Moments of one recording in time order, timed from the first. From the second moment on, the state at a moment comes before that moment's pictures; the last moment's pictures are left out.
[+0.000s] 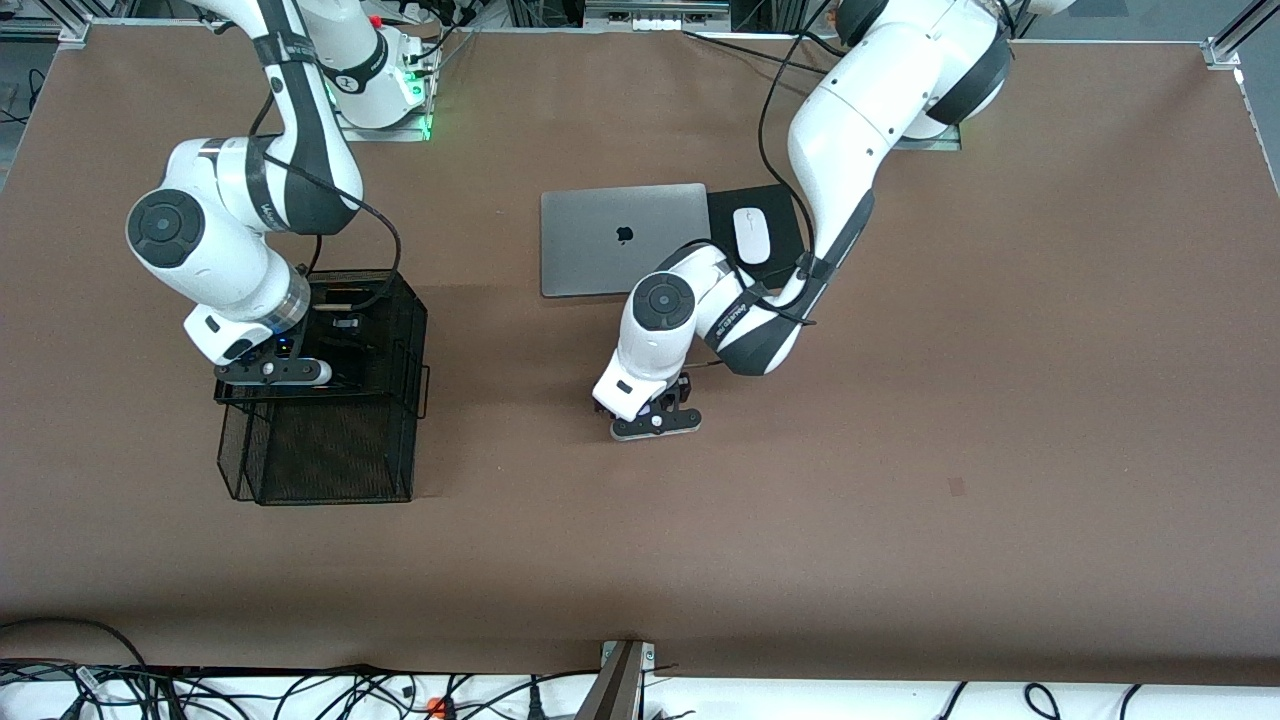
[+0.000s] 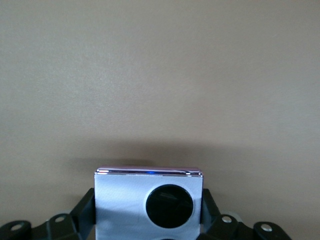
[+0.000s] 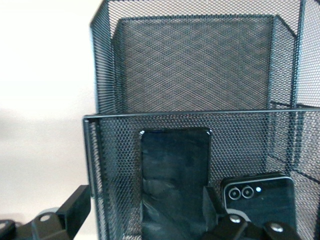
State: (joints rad) left arm -0.57 1.07 -0.22 -1.06 0.22 2.25 -0.97; right arm 0.83 0.27 -0.68 -1.96 0.19 2.15 0.04
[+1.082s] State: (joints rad) left arm -0.57 1.04 -0.17 -0.99 0.18 1.98 -0.88; right arm 0.82 0.29 -0.69 -1.82 0.19 2.02 0.04
